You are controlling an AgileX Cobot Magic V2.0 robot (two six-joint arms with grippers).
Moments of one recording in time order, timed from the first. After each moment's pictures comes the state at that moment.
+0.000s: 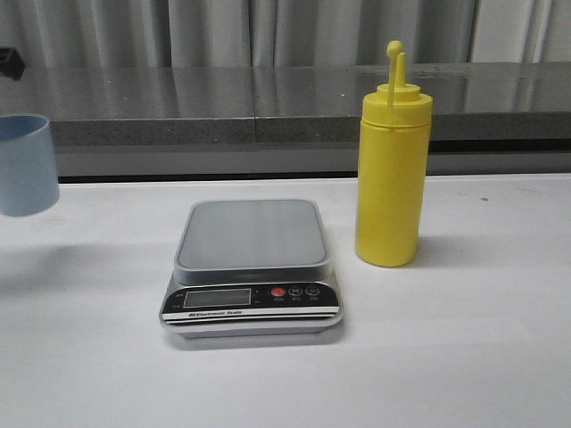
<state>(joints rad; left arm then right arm) -0.05 1.62 -1.21 -0.02 0.65 -0.11 0.07 -0.01 0.03 -0.06 0.08 0.07</state>
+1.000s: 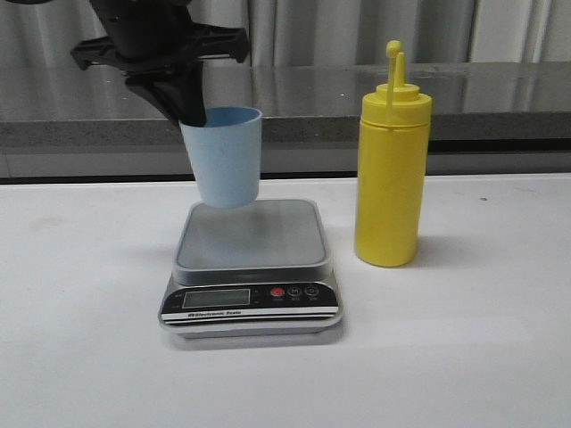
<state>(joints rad) -0.45 1.90 -1.63 -0.04 0.86 -0.10 0.07 -0.01 0.03 -0.06 0.08 0.07</state>
